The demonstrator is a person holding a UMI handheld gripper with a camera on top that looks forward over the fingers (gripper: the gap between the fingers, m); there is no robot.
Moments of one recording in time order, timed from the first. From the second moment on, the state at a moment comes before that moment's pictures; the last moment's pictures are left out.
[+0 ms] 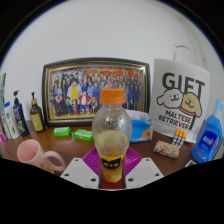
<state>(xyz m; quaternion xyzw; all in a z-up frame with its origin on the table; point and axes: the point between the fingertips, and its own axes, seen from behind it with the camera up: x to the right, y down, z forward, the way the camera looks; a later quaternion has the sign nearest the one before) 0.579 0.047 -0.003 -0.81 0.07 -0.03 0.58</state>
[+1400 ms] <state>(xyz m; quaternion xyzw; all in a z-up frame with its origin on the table) 0.418 -0.336 0.154 -0.88 0.08 -0.10 0.46</state>
